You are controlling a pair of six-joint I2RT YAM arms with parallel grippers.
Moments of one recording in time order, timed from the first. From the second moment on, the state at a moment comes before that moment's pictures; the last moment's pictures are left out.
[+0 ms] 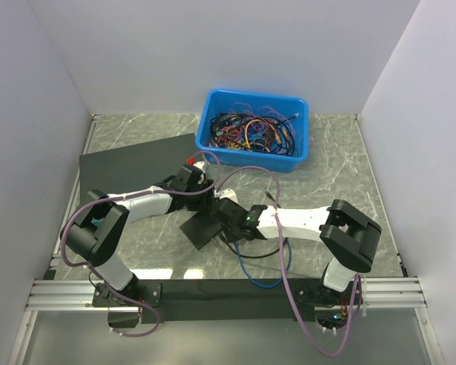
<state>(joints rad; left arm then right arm) -0.59 1.63 0.84 -0.08 0.12 -0.57 1.06 1.66 0.93 -0.35 0.26 0.56</state>
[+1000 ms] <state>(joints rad) -0.59 1.63 0.82 -0.05 0.13 -0.56 1.06 1.67 0.91 -0.29 0.24 0.51</state>
